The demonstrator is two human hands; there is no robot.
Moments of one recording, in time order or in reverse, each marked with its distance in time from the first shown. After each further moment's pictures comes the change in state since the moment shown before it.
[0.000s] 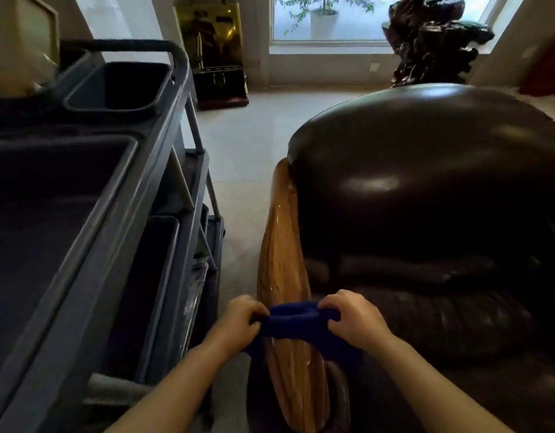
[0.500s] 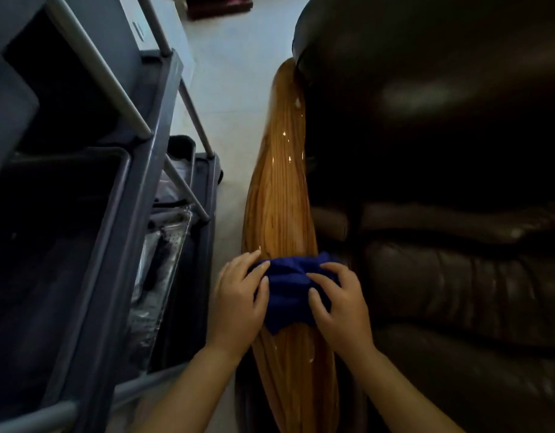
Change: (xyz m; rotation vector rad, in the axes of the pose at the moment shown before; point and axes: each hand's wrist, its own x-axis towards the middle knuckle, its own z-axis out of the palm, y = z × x) left_hand 0.082 -0.061 0.130 0.098 0.442 0.005; right_hand 0.072 0.069 0.153 0.269 0.306 0.018
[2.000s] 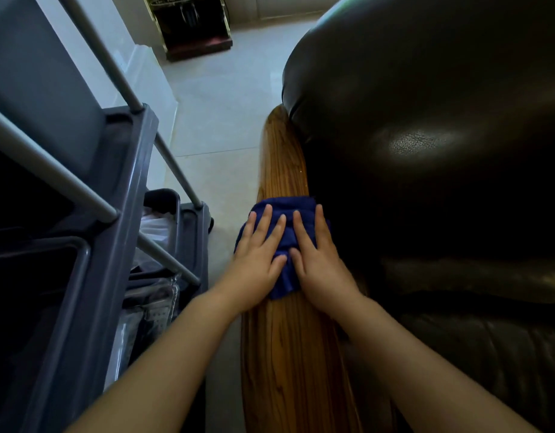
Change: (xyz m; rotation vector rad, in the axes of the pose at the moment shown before) left_hand 0.230 -0.027 0.024 0.039 -0.409 0.161; right_hand 0.228 -0.020 0.022 -0.044 -0.125 -0.007
